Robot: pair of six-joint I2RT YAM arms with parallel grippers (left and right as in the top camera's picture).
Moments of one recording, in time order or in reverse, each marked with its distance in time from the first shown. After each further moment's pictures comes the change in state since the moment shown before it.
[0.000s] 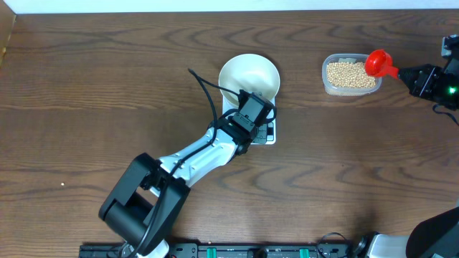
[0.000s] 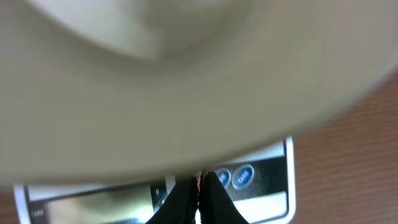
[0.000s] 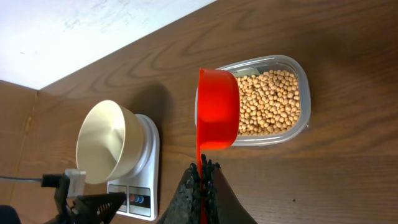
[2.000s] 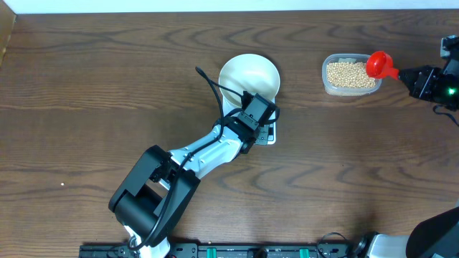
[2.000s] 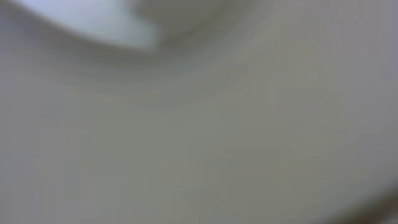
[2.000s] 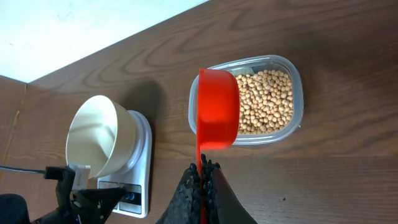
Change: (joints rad) left arm -0.006 0.071 0.030 -0.026 -0.014 0.018; right arm 0.000 0.000 0.000 -0.010 0.018 -0.041
